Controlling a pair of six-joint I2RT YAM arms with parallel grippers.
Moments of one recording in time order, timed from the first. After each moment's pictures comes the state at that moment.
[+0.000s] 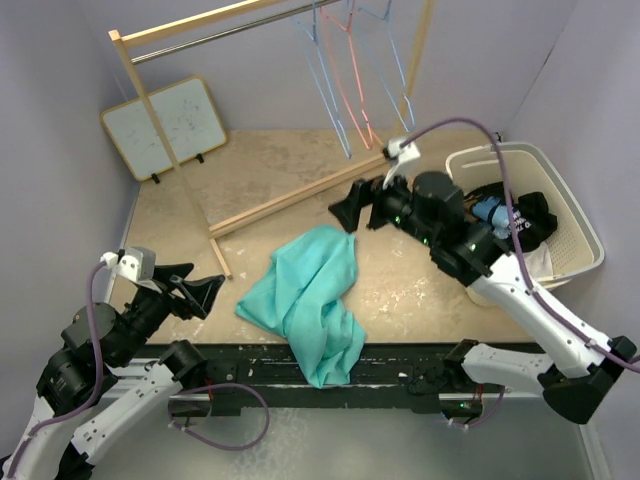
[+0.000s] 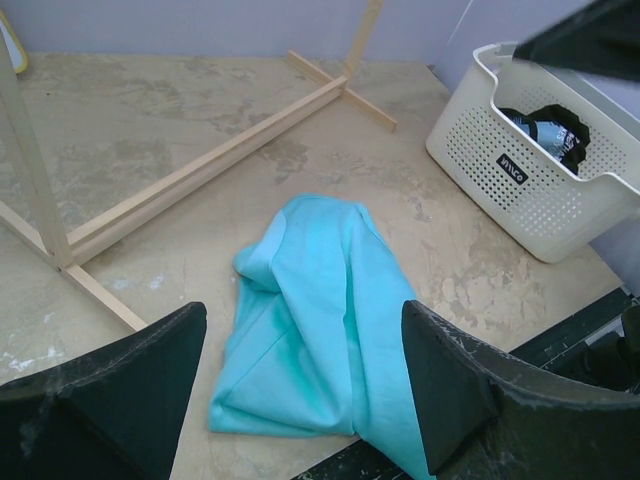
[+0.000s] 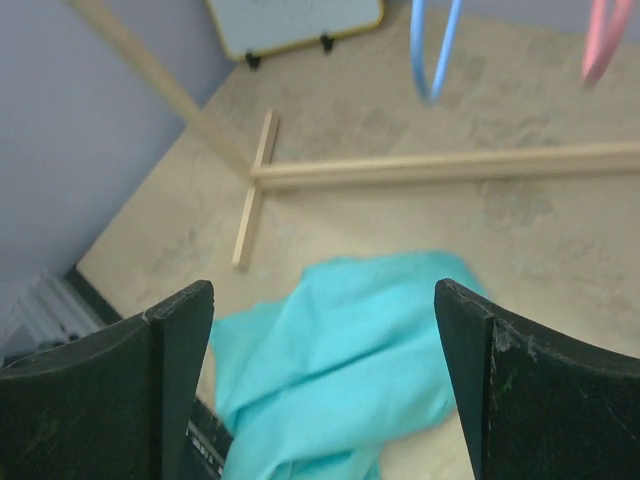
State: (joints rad) left arm -0.74 0.18 0.87 -0.75 -0.24 -0.34; right arm 0.69 1.15 1.30 -0.35 0.00 0.31
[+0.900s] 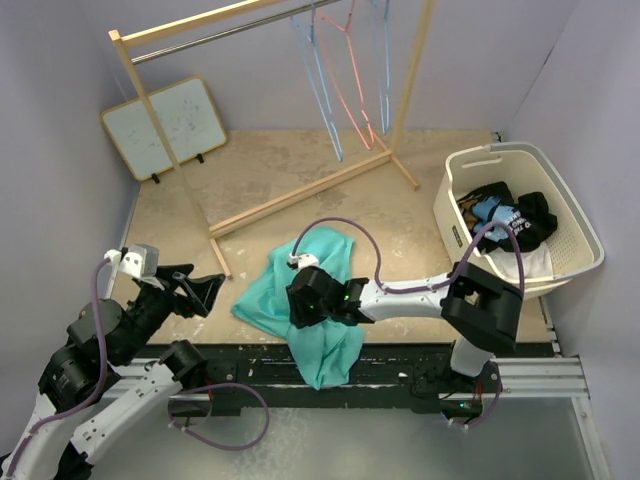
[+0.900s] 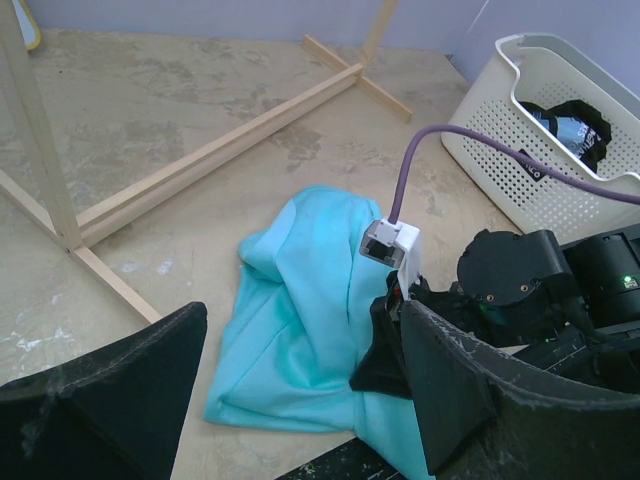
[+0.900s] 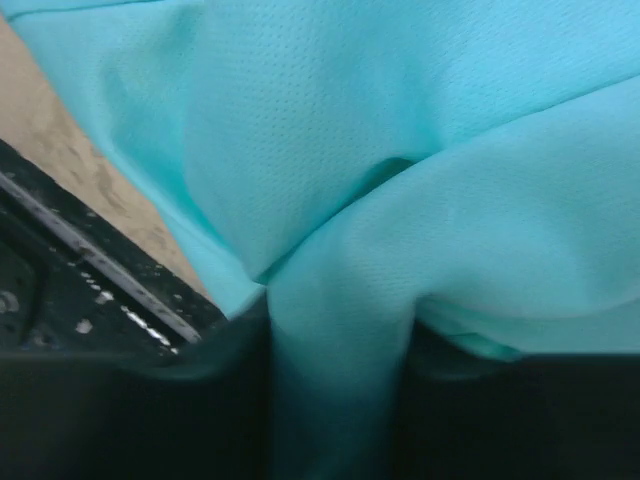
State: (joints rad) left arm -0.74 0.20 0.87 -0.77 -0.27 -0.36; right arm 1.18 1.68 0.90 -0.08 0.12 0.68
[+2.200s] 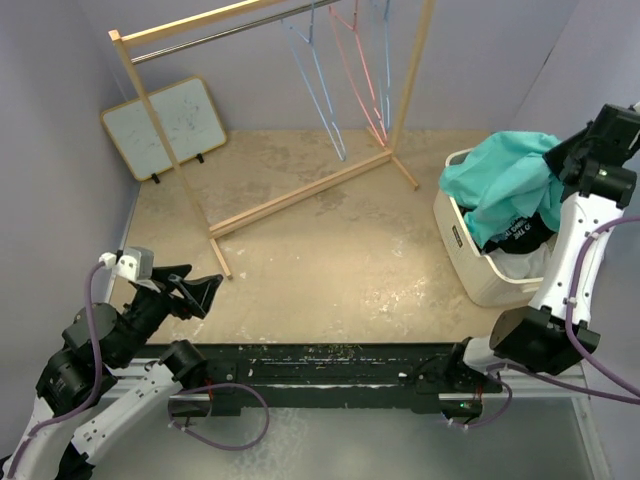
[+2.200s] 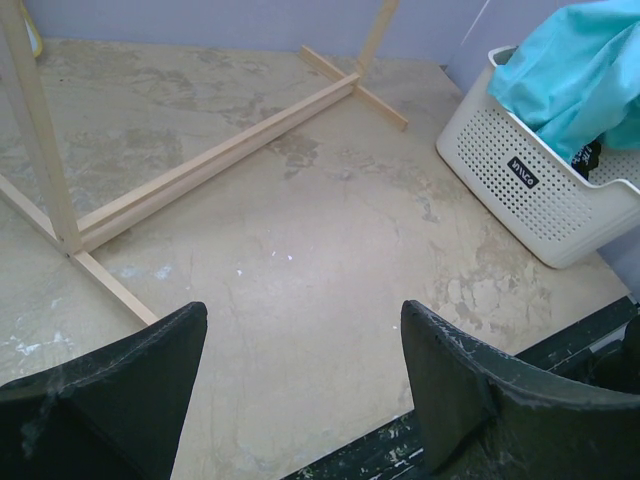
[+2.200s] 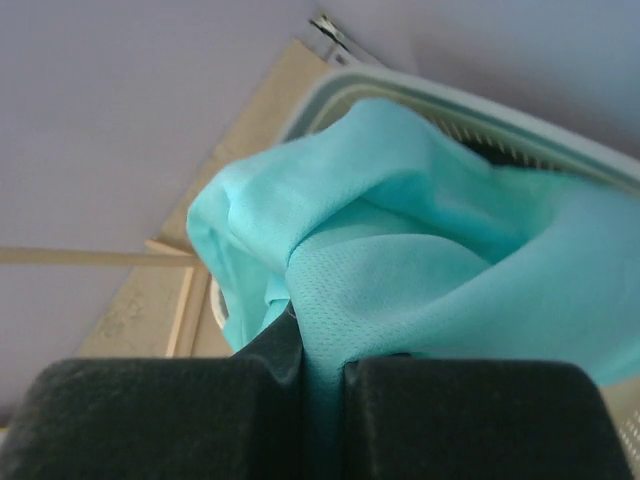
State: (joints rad) left arm -0.74 0.18 0.87 -0.77 -0.28 -0.36; right arm -0.43 1.42 1.78 -0.83 0.06 0.55
